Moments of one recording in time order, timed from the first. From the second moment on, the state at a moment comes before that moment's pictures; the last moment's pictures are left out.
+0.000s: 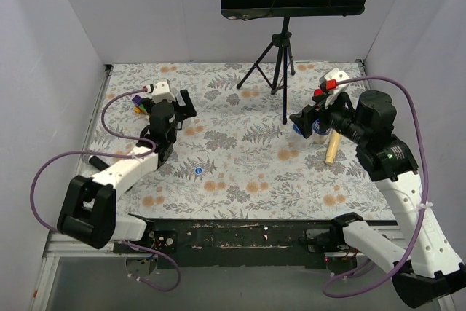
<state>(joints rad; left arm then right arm) -0.37 1.29 0.71 0.43 -0.42 -0.25 0.35 0.89 1.17 -0.50 -0.34 -0.16</state>
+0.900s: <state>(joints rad) -0.37 1.70 0.89 0.56 -0.63 -0.29 0.35 0.72 1.01 -0.40 -0.40 -0.25</state>
